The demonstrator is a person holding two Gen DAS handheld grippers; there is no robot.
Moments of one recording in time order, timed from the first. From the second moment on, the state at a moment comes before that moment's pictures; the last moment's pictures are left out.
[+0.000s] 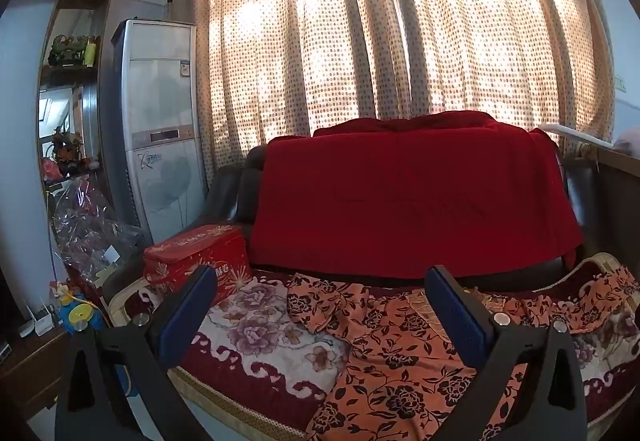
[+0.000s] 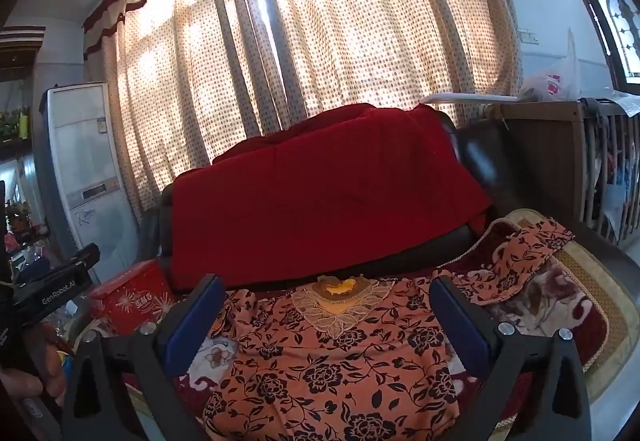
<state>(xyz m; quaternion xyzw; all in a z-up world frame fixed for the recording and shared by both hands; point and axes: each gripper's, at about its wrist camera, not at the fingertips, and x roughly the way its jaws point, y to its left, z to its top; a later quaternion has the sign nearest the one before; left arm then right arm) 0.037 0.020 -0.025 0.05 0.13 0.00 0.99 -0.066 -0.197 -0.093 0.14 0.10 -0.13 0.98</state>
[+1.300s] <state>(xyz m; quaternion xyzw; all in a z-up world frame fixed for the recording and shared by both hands) 0.150 -0.040 -0.106 0.11 0.22 0.01 0.97 0.050 -0.271 -0.158 0.22 0.17 -0.14 0.95</state>
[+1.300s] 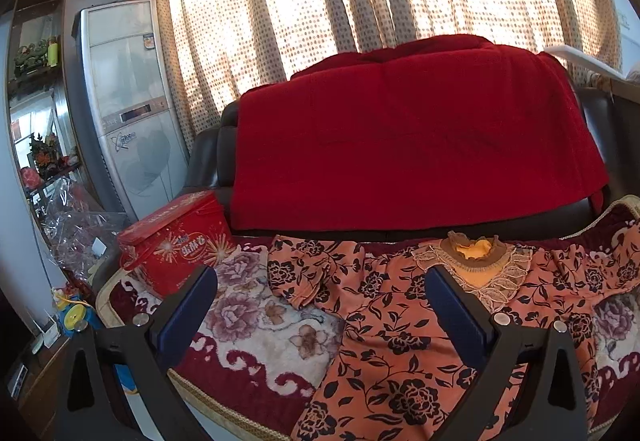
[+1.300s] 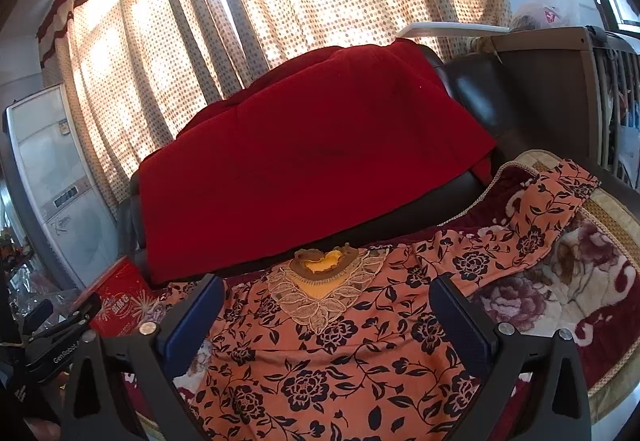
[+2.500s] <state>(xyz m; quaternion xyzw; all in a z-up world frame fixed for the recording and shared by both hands) 0.340 -0.105 -0.340 0.06 0.50 -0.15 0.85 0.099 -0.693 -0.298 0.45 0.07 -0.40 0.79</state>
